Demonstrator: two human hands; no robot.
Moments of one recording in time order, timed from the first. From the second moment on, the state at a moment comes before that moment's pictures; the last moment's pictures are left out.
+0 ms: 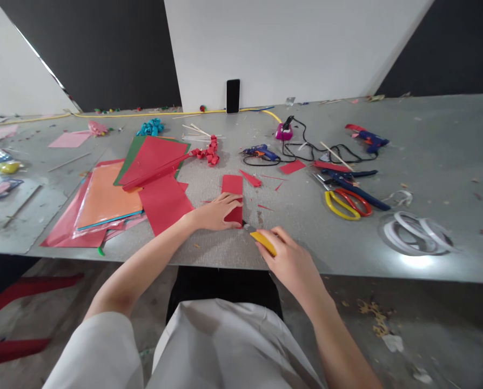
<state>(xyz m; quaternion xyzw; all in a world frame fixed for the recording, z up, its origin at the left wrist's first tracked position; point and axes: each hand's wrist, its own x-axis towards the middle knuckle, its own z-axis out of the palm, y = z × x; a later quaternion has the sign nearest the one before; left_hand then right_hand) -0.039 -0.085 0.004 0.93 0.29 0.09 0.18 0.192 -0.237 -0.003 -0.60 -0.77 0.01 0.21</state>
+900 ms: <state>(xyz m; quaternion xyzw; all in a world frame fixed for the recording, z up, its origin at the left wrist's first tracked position) -0.041 -0.081 0.007 0.94 0.27 0.07 0.20 0.190 -0.236 -0.003 -0.60 -0.77 0.01 0.20</state>
